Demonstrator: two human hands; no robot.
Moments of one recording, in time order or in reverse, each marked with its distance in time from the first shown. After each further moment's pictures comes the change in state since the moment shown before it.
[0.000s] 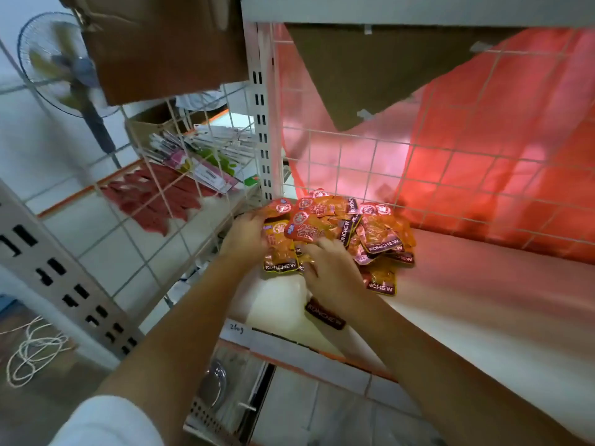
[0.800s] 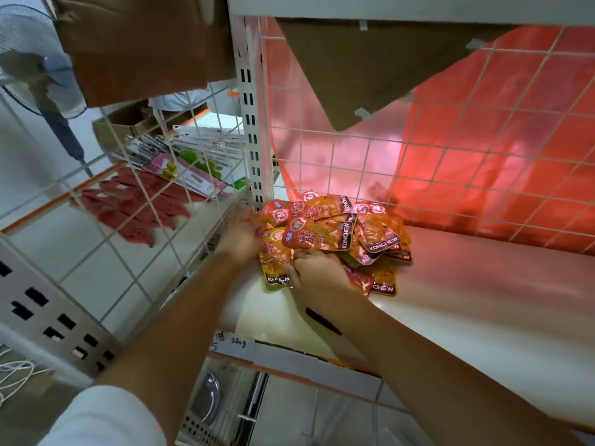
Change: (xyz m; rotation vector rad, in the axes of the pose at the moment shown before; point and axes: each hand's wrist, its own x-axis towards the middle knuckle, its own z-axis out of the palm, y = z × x) left_hand 0.033 -0.028 0.018 -0.044 -0.146 0.016; right_hand 0.020 -0.014 0.020 -0.180 -0.218 0.104
